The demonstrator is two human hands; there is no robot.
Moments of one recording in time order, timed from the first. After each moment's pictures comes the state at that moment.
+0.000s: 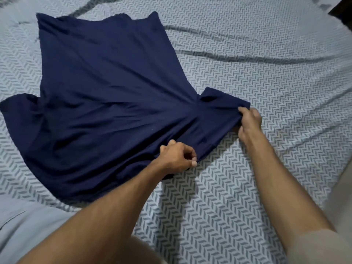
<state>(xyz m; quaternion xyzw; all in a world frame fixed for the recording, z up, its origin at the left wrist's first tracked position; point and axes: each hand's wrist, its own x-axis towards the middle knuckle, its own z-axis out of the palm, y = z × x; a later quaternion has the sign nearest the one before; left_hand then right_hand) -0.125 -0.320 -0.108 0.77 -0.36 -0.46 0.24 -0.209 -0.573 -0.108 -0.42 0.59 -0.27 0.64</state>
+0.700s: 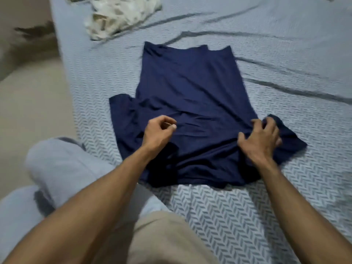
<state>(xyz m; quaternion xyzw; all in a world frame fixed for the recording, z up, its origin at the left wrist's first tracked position) -0.007 -0.162 -0.064 0.83 -0.06 -0.18 0.52 -0.137 -0.431 -0.088 -0.91 0.39 -0.12 0.12</state>
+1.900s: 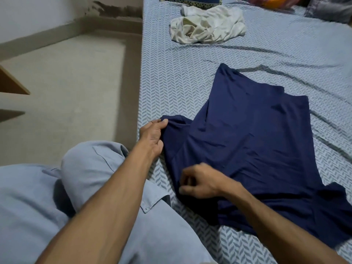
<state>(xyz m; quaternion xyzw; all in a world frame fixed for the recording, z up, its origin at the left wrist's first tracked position) 0.099 0.008 -0.113 0.40 0.34 -0.13 0.84 -0.015 -0.166 -0.063 -0.90 -0.21 0.30 0.21</state>
